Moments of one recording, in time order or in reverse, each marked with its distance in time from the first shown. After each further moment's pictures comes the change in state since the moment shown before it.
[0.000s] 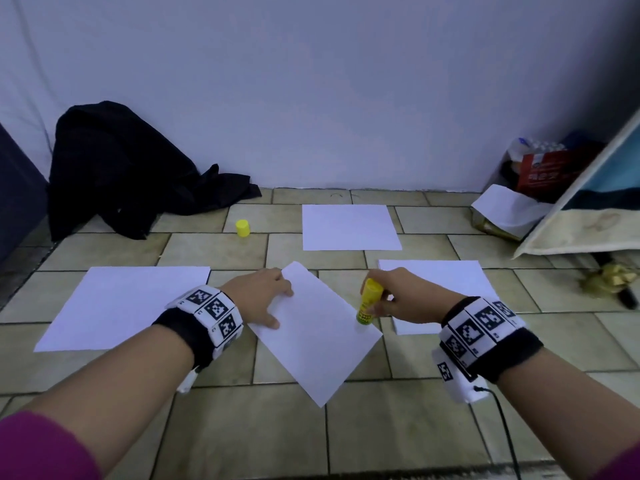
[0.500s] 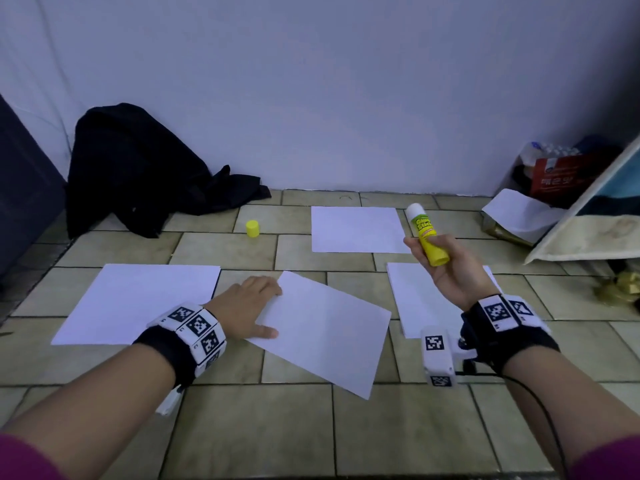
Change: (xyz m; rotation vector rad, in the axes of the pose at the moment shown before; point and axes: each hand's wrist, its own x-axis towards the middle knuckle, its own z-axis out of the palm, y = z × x) left_hand -0.024 -0.018 0.025 -0.055 0.080 -0.036; right_hand -0.003 0.019 -0.028 1.764 0.606 0.078
